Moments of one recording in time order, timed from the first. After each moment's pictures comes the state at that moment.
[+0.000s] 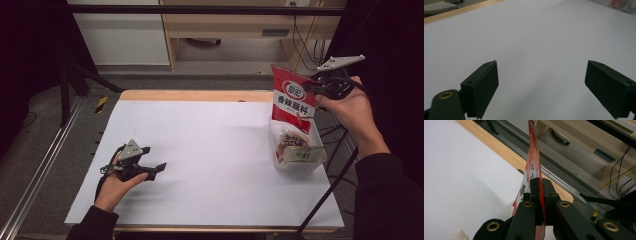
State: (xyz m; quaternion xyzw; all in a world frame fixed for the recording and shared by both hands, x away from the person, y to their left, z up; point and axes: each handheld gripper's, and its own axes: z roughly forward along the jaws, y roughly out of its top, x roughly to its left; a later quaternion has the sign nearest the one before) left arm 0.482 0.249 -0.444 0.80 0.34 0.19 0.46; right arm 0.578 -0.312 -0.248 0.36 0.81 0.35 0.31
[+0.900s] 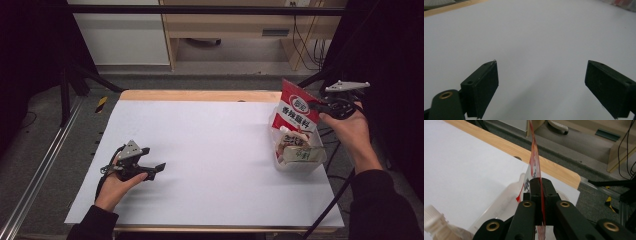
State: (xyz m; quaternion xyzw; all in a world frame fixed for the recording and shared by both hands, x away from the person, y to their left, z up) left arm 0.486 0.253 -0.451 0.80 0.35 0.18 0.45; right arm 0.572 -0.350 -0.316 0.43 0.77 0.38 0.28
